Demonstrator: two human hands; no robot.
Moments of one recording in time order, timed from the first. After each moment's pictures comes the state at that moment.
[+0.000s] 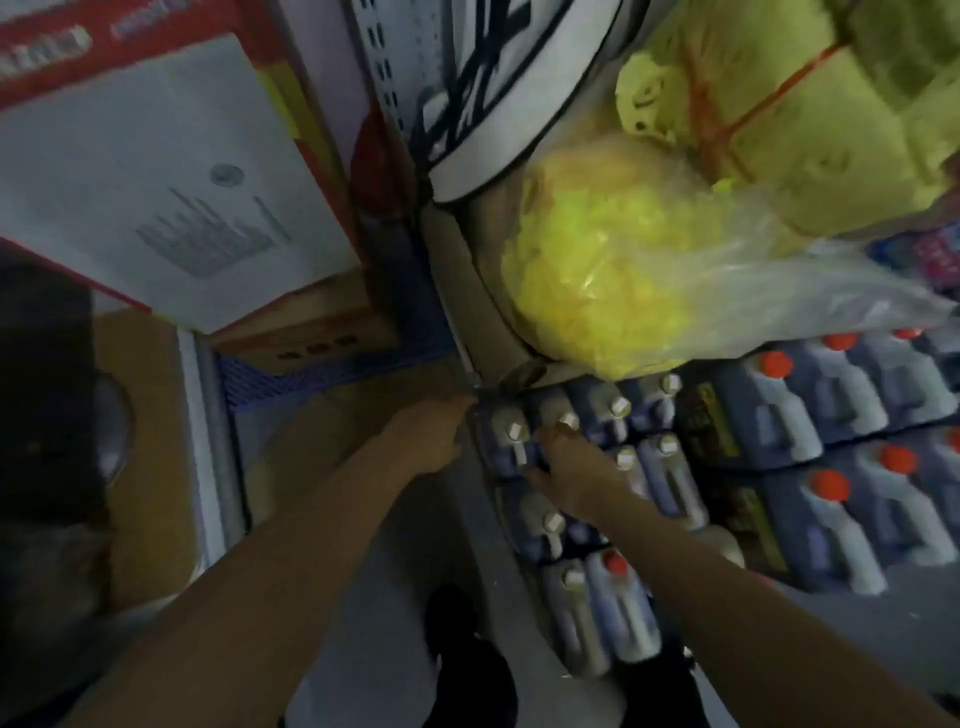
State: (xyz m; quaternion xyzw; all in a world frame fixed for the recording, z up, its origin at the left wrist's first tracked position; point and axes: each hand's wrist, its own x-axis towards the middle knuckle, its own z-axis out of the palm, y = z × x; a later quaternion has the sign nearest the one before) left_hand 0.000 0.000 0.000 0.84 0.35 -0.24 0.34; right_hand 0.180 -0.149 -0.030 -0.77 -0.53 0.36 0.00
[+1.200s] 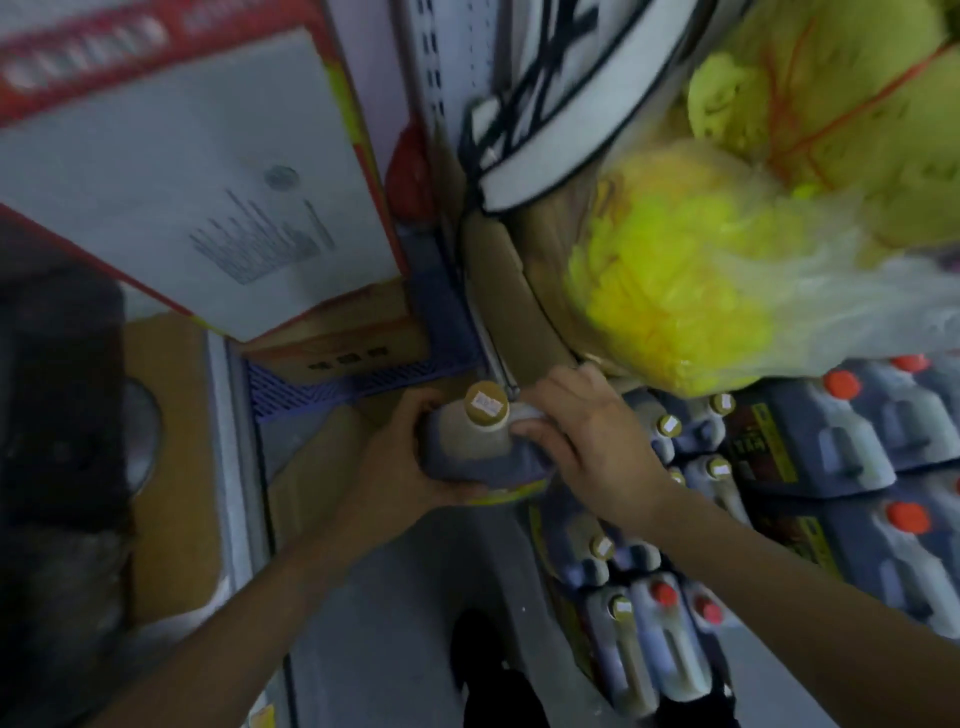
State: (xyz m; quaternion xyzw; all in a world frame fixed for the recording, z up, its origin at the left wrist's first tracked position) left_hand -0.086 -0.008 0.061 0.69 0.43 0.12 0.56; right_hand 0.135 -0.096 0.096 -0.64 -0.69 0.19 0.27
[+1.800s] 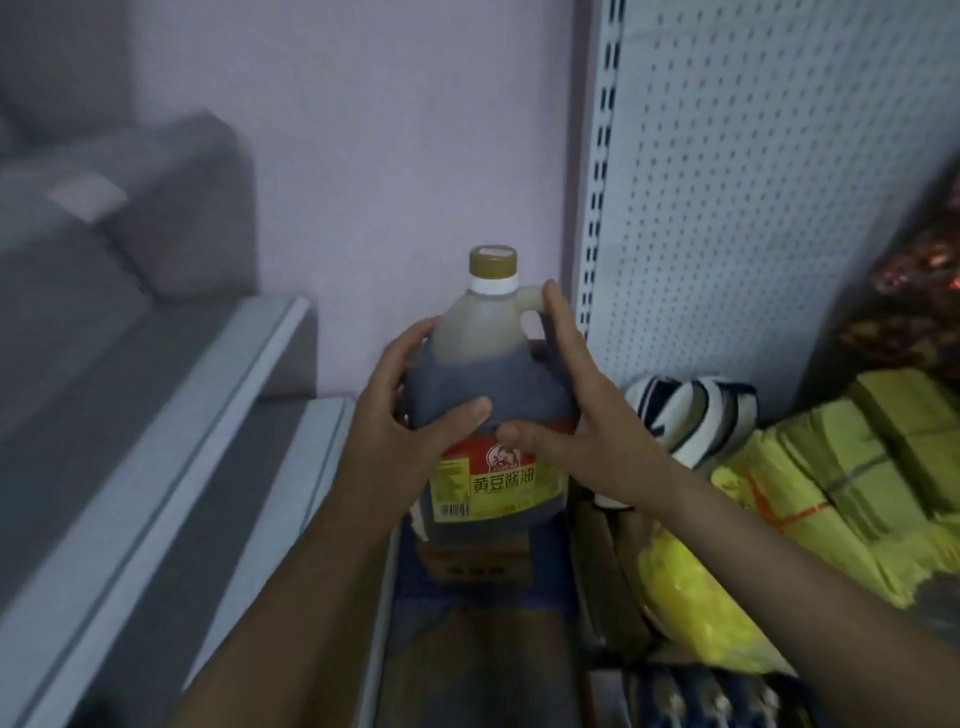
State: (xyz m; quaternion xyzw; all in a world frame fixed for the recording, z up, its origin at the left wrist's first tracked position) left_hand -0.156 0.004 0.583 0.65 0.38 0.53 0.39; right_hand 0.054 -0.011 0.574 -0.37 -0.73 0.31 0.48
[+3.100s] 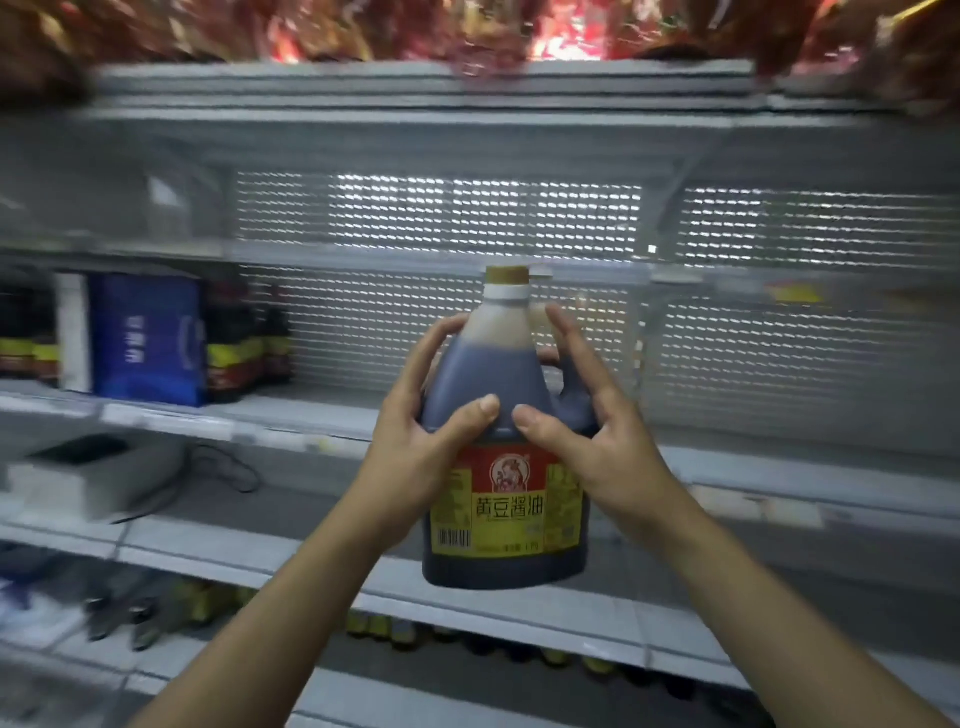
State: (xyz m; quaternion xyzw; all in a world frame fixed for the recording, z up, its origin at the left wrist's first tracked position) left_hand -0.185 -0.892 0.888 0.32 0.59 0.71 -0.22; right_hand -0.189 -0.704 0.902 0.39 -0.67 0.59 0.19
